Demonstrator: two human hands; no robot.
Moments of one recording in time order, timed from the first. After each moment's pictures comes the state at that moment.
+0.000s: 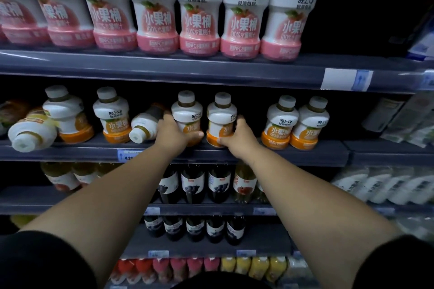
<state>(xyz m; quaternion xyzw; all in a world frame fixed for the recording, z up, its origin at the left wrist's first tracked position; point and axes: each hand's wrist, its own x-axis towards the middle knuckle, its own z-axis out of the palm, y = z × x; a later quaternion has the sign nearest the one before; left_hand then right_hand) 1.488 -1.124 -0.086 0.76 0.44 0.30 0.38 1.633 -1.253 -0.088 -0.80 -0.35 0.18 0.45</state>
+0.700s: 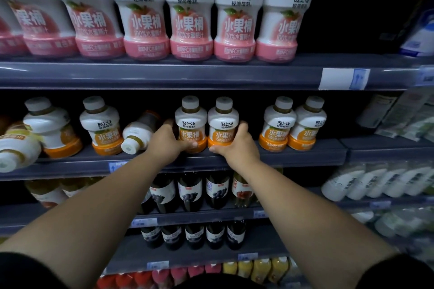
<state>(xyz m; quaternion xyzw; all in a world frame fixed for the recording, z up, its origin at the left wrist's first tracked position) 1.487 -1.100 -0.092 0.82 0.37 0.23 0.38 1.624 -1.257 -0.100 -0.85 -0.32 0.07 0.42</state>
